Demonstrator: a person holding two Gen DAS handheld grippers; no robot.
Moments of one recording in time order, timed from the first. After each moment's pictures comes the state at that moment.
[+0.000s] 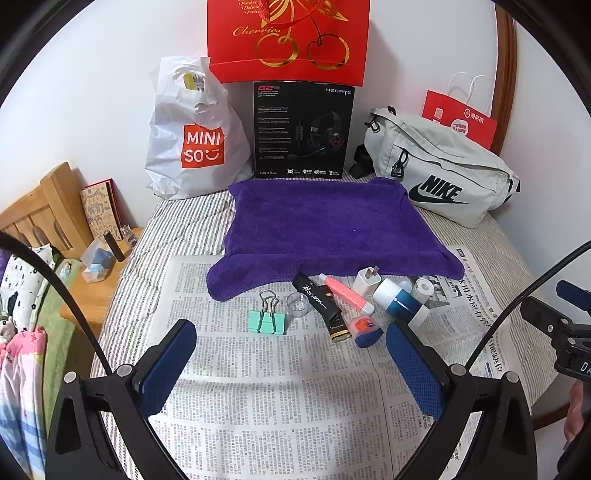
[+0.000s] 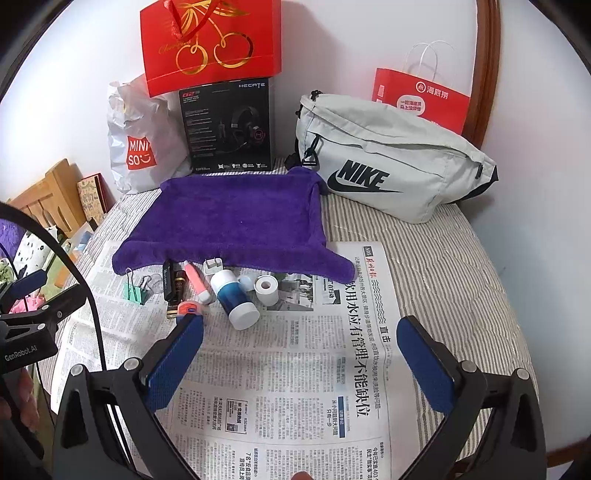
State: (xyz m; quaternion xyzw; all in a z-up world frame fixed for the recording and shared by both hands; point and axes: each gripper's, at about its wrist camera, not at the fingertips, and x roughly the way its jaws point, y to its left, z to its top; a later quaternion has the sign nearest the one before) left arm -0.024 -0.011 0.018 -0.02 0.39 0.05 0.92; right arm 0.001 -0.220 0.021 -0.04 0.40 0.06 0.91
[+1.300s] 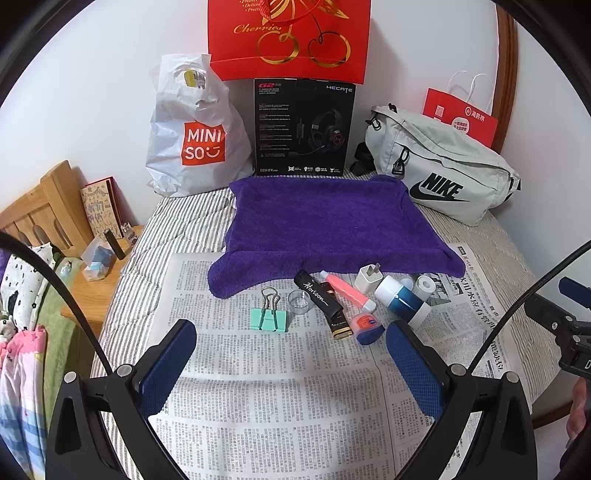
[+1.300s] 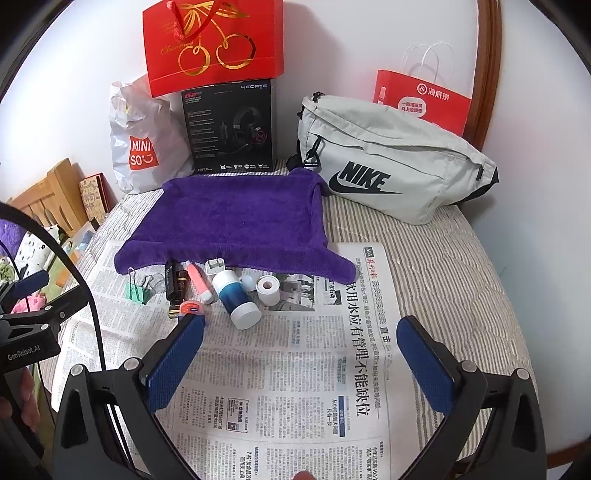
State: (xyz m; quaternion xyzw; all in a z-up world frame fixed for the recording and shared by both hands) left arm -0.025 -0.008 0.018 -0.02 0.40 0.05 0.92; right arm 0.000 -0.218 0.023 -0.04 0.40 0.06 0.91
